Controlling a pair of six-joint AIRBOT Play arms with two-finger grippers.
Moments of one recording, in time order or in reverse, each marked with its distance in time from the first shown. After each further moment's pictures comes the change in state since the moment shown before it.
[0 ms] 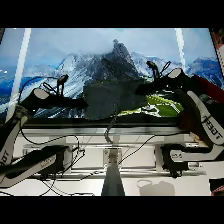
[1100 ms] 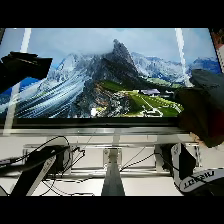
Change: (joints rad) left arm 0.134 0.437 0.368 0.154 0.067 0.014; right arm -1.025 0.789 0.135 -0.768 0.346 0.844
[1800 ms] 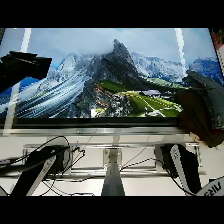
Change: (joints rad) left arm 0.000 0.002 0.000 0.001 0.004 0.000; right arm 0.469 -0.006 -0.006 0.184 -0.032 -0.285
